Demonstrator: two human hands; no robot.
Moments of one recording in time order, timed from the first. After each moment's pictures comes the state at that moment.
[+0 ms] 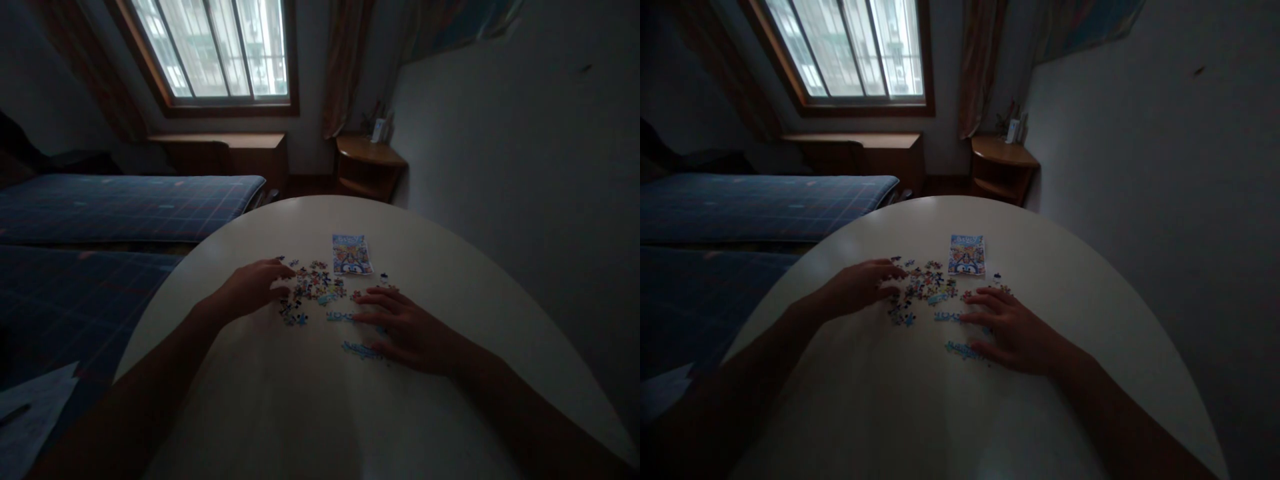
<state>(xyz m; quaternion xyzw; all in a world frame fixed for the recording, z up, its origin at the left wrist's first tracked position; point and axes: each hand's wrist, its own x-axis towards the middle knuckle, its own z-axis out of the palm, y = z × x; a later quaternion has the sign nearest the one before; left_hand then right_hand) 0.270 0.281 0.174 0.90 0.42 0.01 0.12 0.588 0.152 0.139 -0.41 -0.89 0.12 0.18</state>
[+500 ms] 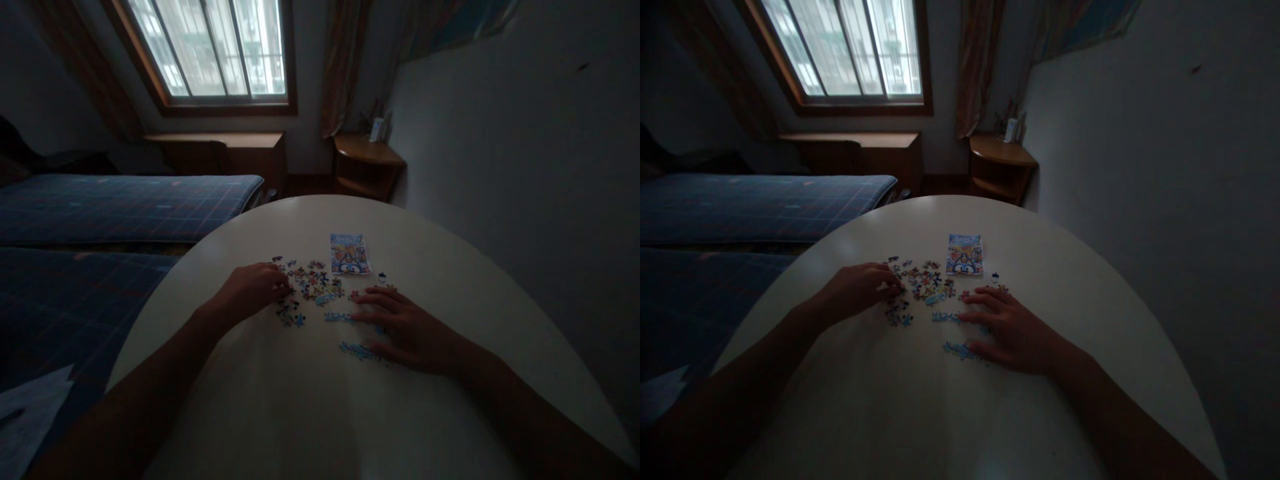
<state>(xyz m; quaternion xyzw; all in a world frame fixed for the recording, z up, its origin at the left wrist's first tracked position) 0.275 0.278 0.171 0.90 0.42 -0.02 0.08 0.589 0.152 0.138 -0.41 -0.89 0.12 0.17</state>
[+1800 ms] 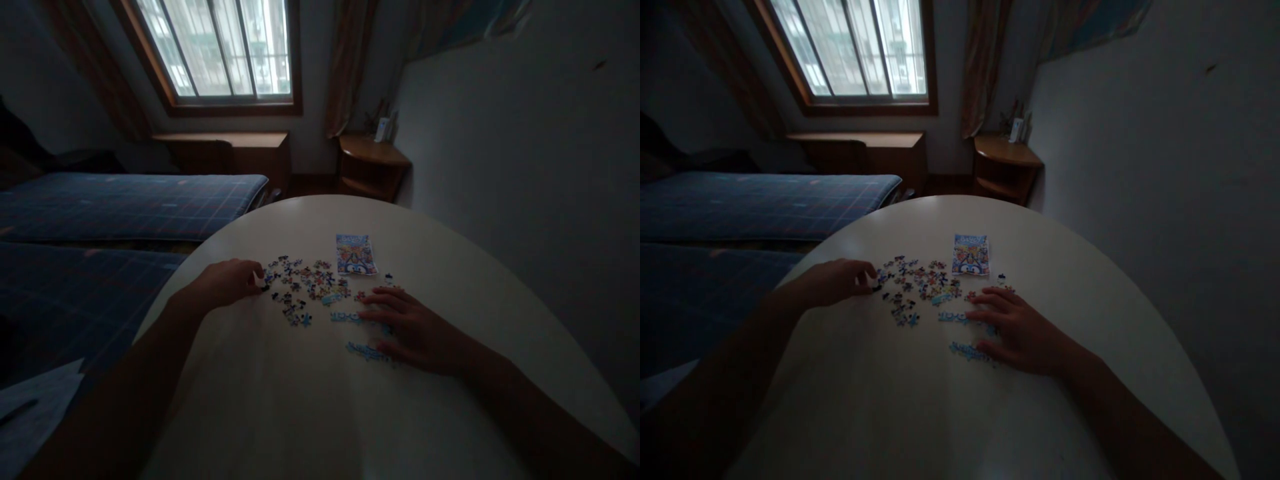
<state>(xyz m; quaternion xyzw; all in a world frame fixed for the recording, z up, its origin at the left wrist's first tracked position) 0.233 0.295 0.184 0.83 0.53 -0.12 0.11 0.592 0.153 0.135 -0.42 -0.88 0.13 0.16</state>
